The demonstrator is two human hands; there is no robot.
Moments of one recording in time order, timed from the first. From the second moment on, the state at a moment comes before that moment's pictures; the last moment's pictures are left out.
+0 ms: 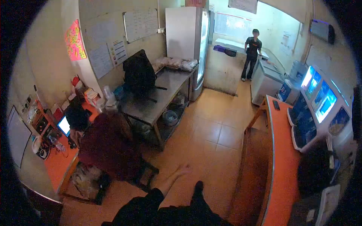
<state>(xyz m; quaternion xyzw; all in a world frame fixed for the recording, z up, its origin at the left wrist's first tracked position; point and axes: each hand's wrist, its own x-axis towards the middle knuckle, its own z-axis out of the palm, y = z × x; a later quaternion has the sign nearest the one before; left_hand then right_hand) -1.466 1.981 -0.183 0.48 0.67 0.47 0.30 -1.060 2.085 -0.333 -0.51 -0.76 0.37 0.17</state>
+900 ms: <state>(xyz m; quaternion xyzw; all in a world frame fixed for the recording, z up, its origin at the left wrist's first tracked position) -2.022 2.637 -0.168 0.04 0.61 0.73 0.31 -1.441 2.736 -0.452 -0.30 -0.43 0.85 0.00</state>
